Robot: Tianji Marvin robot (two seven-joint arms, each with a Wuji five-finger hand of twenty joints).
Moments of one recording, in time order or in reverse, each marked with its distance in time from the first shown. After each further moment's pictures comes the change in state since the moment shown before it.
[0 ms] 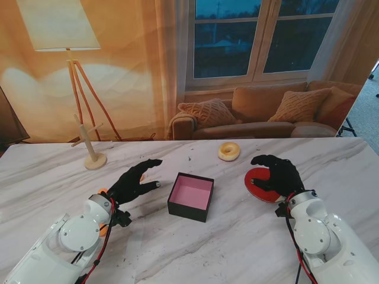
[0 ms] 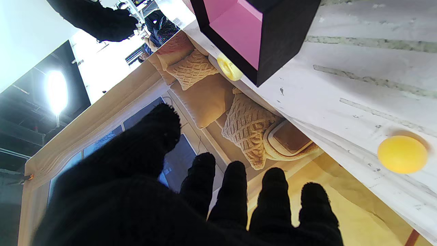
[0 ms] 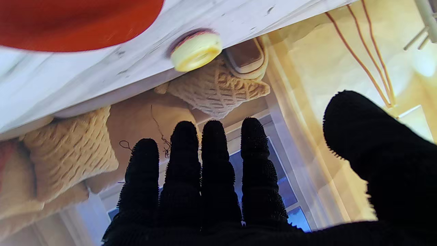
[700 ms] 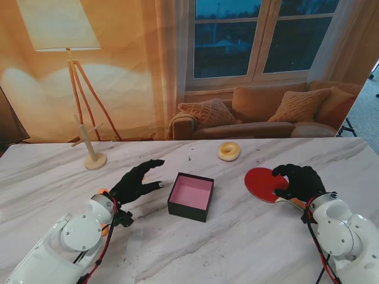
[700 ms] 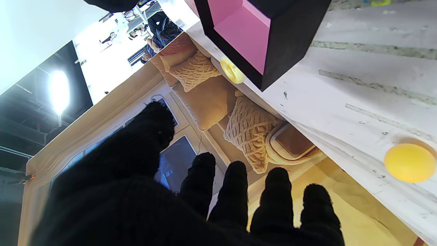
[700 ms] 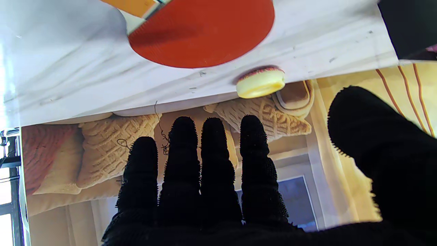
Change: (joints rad) left arm -0.010 -0.001 0.019 0.005 -0.013 0.004 0.003; right arm -0.033 0.062 0.103 0.026 -0.155 -0.012 0.130; left_hand -0.013 0.001 -0.061 0.001 0.000 0.000 0.000 0.004 0.000 0.010 0.000 0.002 0.000 0.036 0.000 0.012 -0.009 0.021 -0.004 -0.013; right_hand -0.001 -0.041 0.000 -0.005 0.036 0.012 -0.026 0.015 0.020 0.007 0.017 0.053 0.012 0.017 0.051 0.047 0.002 0.020 0.054 0.018
